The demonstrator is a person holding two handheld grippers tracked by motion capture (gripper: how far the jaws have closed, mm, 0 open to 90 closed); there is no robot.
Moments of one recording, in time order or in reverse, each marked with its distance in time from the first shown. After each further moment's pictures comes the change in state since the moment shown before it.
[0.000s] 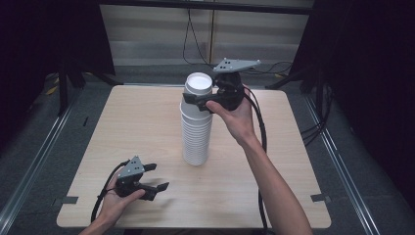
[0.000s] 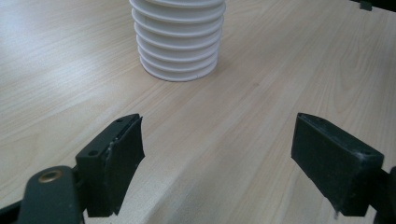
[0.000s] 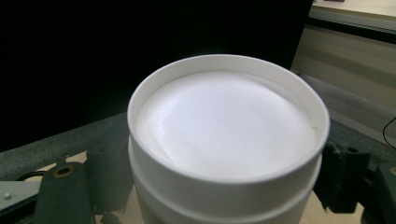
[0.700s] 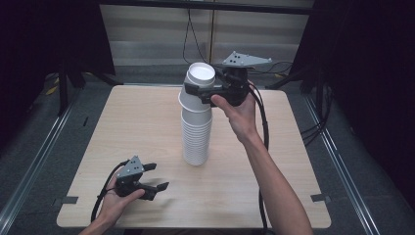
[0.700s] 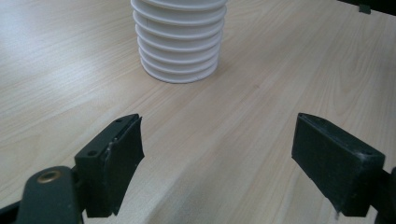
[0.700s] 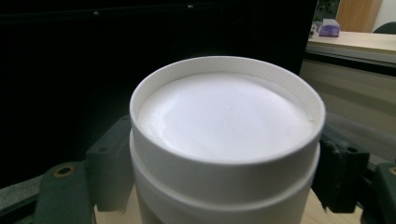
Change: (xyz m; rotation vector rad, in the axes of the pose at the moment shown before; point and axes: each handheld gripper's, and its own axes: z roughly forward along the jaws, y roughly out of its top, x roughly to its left) left arm 0.001 0.000 -0.001 -0.008 0.001 -0.005; right arm -0.003 0.009 -0.011 -0.150 0.021 0.024
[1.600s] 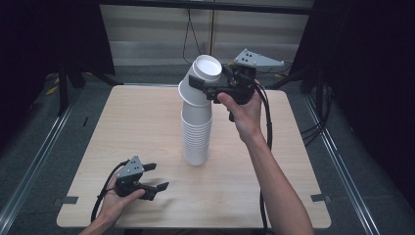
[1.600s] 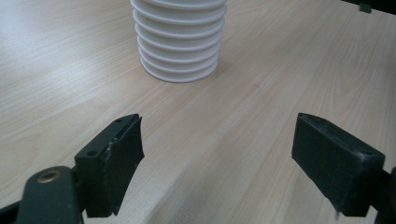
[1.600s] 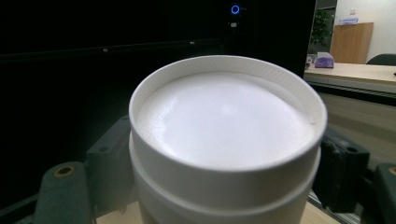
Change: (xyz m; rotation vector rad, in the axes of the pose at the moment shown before) left arm 0.000 0.000 0.000 0.002 -0.001 0.000; right arm 0.001 0.005 -0.014 -0.141 0.004 0.014
